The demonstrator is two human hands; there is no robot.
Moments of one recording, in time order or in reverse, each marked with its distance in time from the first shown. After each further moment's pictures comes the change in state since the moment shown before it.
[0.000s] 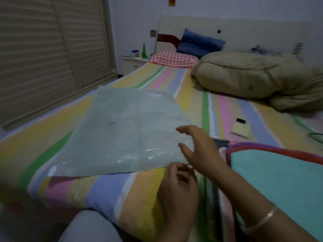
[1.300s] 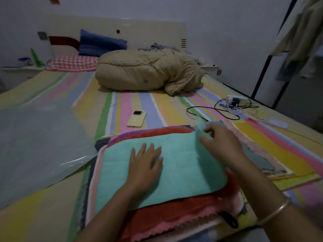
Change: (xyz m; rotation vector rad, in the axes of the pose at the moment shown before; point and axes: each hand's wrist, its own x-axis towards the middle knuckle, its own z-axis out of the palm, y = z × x) left_hand -0.057 0.084 0.189 0.321 -0.789 0.559; right_hand -0.184 0.177 -0.257 -0.328 0.202 0.923
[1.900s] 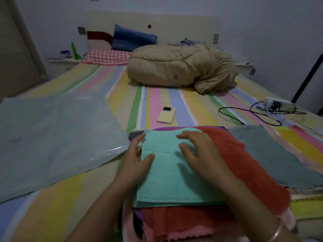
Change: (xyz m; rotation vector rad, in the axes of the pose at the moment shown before) left_hand -0.037 -0.056 -0.075 -0.764 0.213 -0.285; right_hand -0.041 -0.089 0.082 0.242 0.003 -0.583
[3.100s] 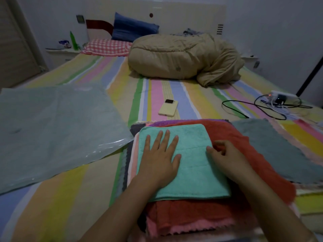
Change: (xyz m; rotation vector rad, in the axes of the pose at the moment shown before) left_hand 0.012 -0.029 0.046 1.198 -0.194 0.335; right_hand -0.023 0.036 -0.018 0.138 -0.196 0.710
